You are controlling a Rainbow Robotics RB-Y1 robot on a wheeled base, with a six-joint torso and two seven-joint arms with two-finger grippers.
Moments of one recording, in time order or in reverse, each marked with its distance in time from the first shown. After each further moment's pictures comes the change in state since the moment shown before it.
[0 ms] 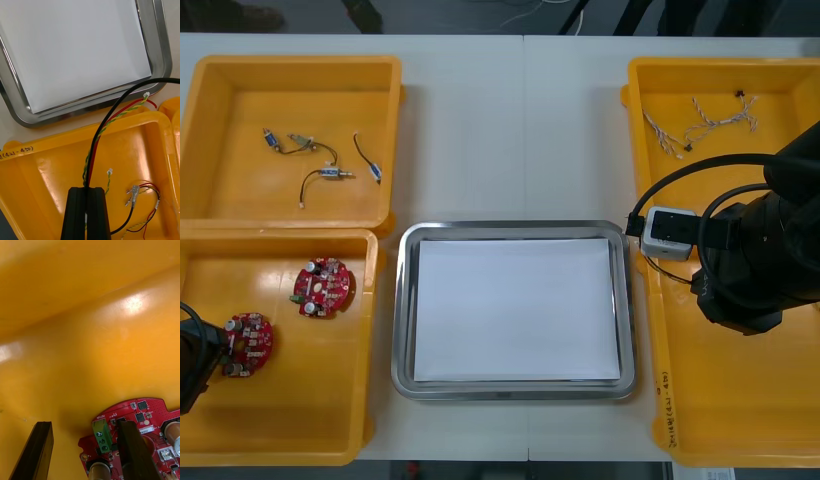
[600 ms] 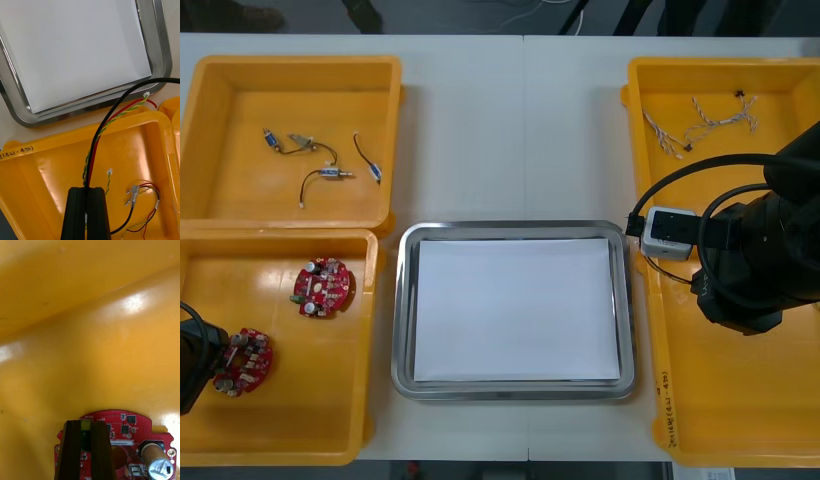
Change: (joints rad) right arm 0.000 0.000 0.000 0.000 0.000 0.000 0.000; left arm 0.000 0.000 -0.005 0.000 -0.011 0.000 0.000
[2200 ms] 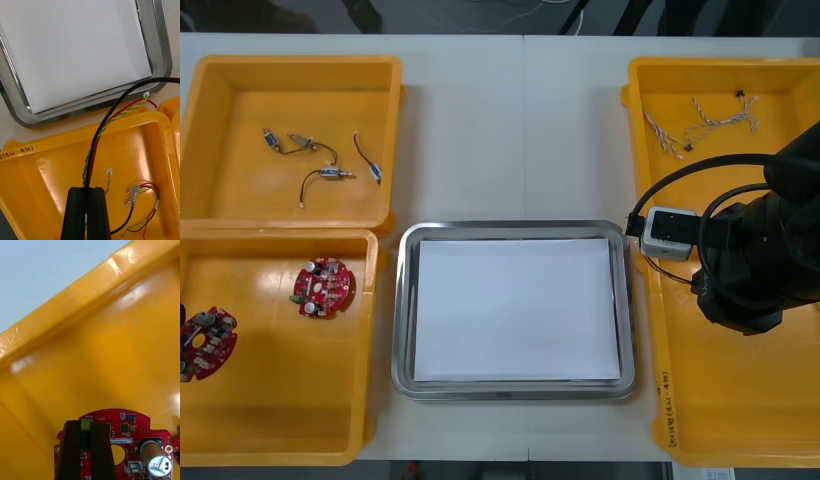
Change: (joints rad) right arm 0.000 0.000 0.000 0.000 0.000 0.000 0.000; left arm -0.030 0.297 0.069 -0.127 0.318 0.180 0.000
